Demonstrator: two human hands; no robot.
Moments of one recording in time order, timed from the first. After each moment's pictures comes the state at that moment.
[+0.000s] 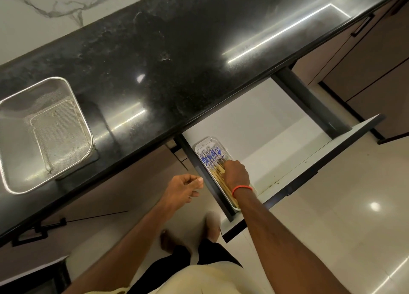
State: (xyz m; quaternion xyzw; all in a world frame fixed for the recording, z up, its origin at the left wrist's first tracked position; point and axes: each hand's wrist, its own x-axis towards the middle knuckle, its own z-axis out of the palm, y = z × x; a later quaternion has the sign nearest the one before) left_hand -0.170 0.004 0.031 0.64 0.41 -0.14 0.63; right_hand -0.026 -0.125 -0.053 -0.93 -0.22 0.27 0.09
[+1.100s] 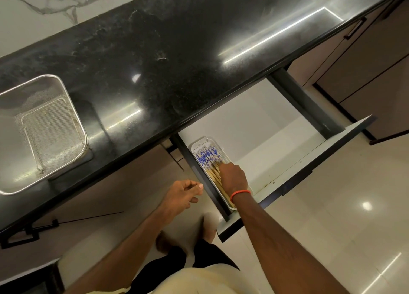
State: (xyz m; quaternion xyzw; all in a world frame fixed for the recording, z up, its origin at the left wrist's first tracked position) left_hand -0.177 -0.006 0.015 0.66 0.39 -0.18 0.61; right_hand -0.034 -0.137 -0.052 -0.92 -0.33 0.20 0.02
